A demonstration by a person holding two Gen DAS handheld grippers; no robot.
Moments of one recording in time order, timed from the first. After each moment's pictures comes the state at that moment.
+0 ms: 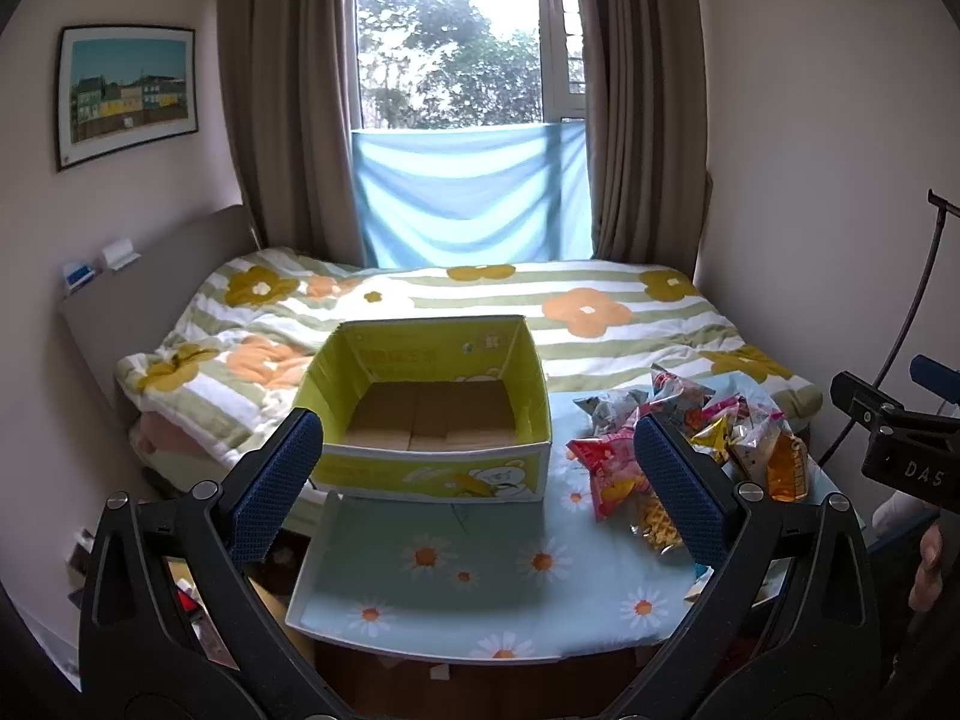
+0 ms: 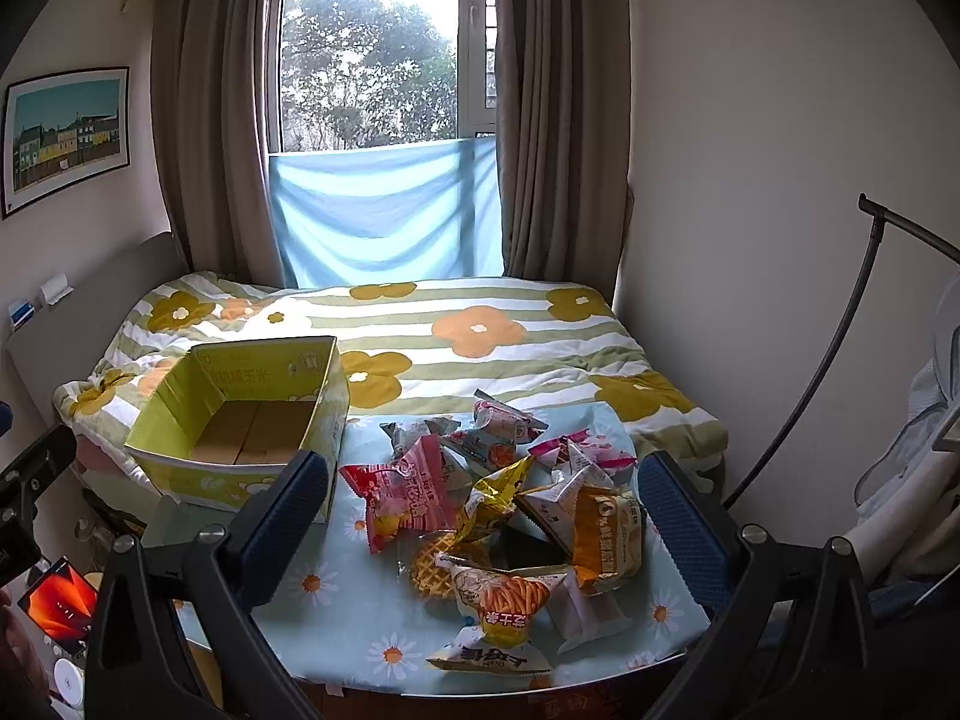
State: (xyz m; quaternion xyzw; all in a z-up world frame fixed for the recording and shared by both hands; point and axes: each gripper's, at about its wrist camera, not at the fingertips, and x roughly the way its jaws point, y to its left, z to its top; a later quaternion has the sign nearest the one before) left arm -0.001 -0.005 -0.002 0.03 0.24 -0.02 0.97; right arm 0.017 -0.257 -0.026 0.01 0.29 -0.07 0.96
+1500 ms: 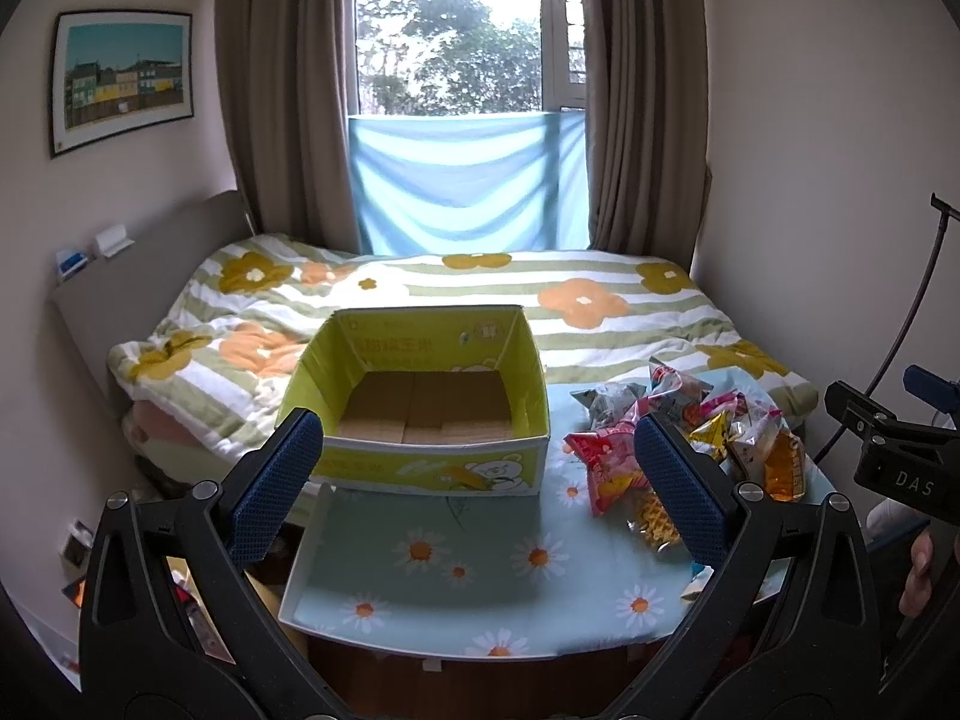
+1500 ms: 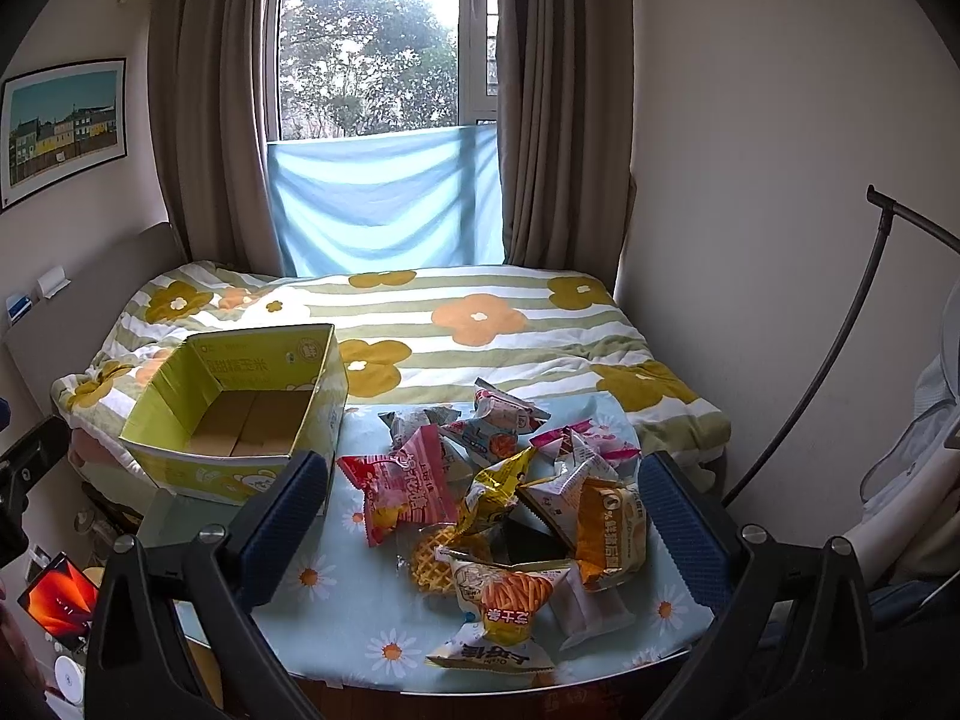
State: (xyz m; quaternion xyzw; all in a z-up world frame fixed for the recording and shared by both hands) left arm 0.011 -0.001 -0.010 0.02 0.25 -0.02 0.97; right arm 0.021 -0.253 -0.039 0.01 0.30 -0.07 0.95
